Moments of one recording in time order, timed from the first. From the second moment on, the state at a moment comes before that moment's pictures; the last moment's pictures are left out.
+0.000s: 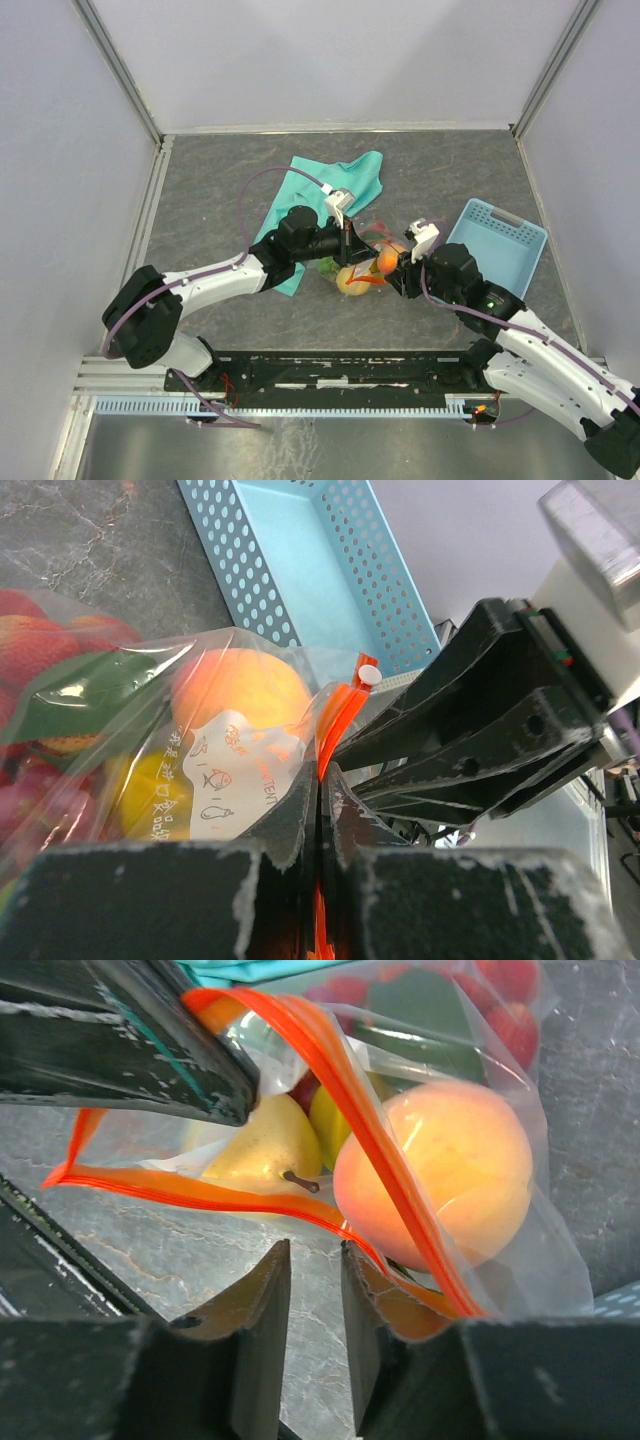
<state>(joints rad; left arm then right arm) -0.84 1.48 0.86 0.39 0.41 -0.59 0.69 0.75 0.54 -0.31 -0.04 0.27</state>
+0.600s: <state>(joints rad) -0.88 1.57 0.91 0.44 0.43 -0.66 0.69 0.83 0.49 -0.17 0.26 0.31</state>
